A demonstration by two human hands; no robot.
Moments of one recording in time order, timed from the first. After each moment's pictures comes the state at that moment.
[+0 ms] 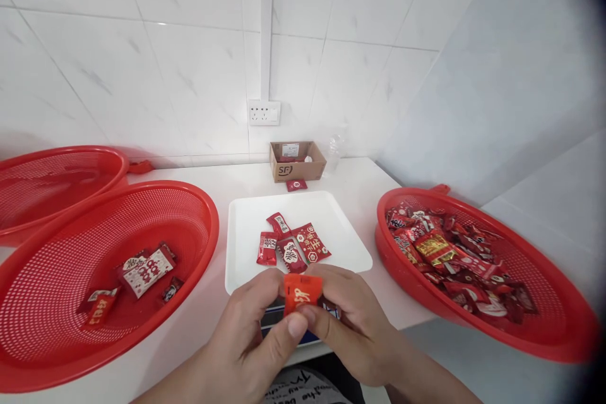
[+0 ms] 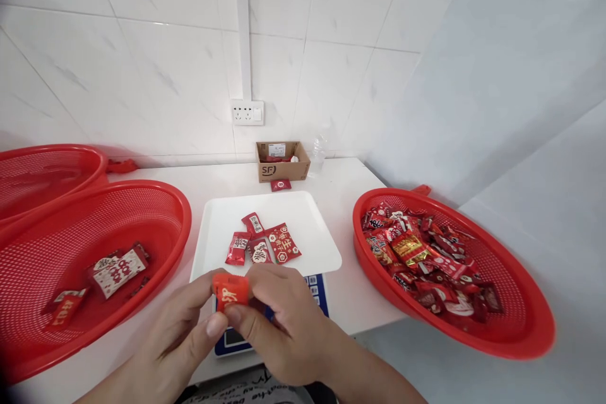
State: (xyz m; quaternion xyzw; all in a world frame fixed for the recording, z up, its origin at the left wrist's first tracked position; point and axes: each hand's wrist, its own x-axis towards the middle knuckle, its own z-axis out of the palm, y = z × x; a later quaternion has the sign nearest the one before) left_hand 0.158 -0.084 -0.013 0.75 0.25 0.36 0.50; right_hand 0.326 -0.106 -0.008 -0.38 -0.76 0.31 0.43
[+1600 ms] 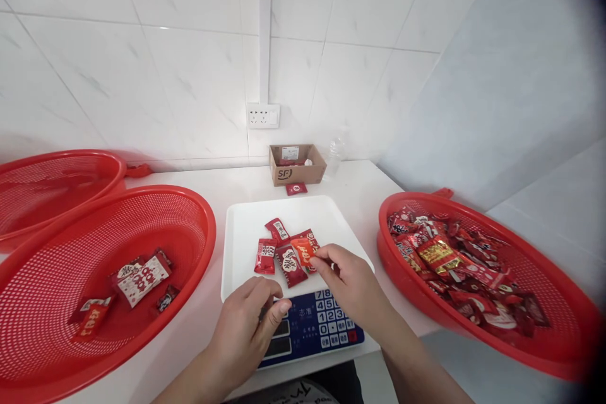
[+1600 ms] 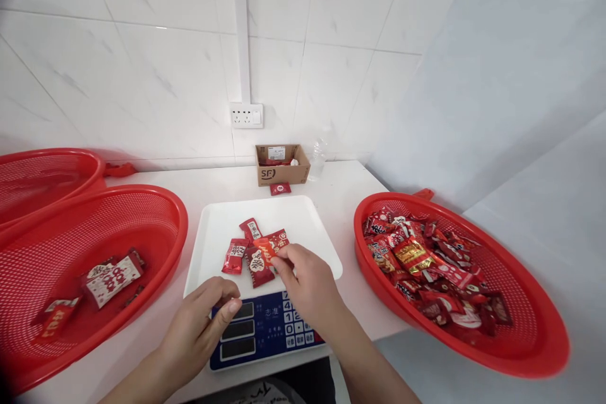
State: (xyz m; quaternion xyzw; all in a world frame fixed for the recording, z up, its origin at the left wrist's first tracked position) left_hand 0.164 -0.065 -0.077 0.80 0.39 0.33 0.31; right_hand 0.362 -0.072 -0.051 -0.62 -0.67 0.20 0.35
